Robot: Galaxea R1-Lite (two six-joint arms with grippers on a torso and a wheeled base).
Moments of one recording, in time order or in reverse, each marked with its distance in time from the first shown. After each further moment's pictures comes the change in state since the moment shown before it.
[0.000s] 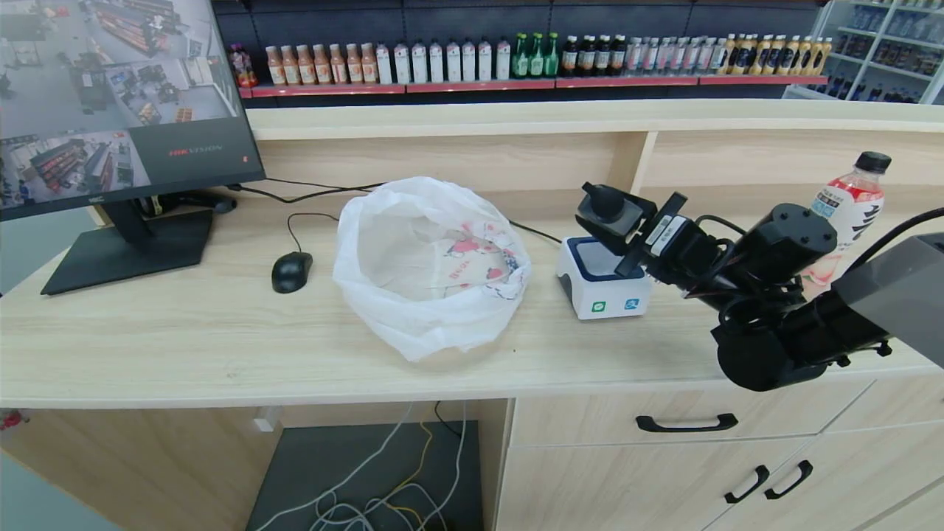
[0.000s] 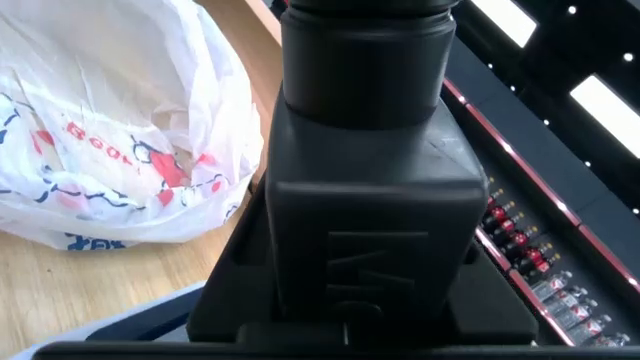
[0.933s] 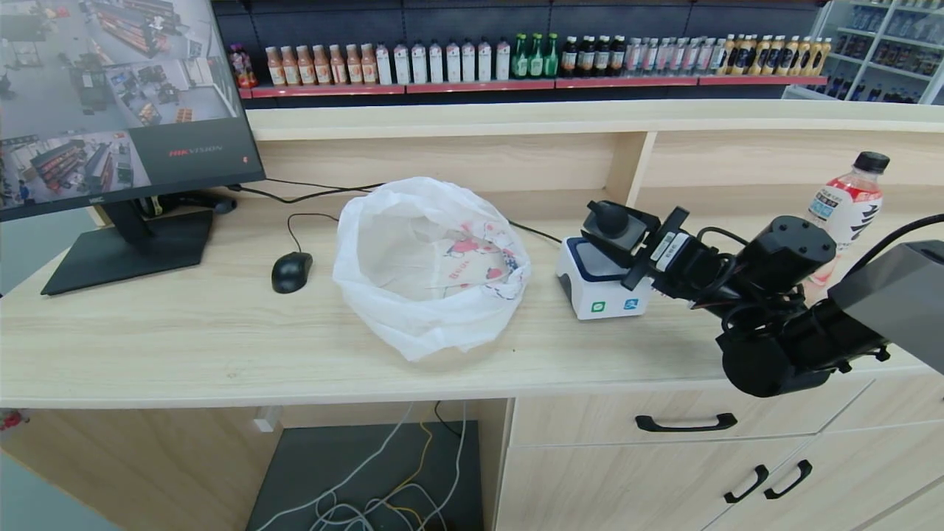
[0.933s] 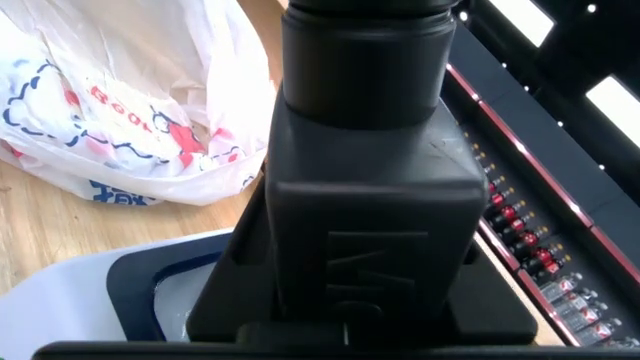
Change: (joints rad) left arm 0.000 0.000 0.000 0.000 0.000 0.000; right arm -0.035 0.030 0.028 -0.005 0.058 -0.025
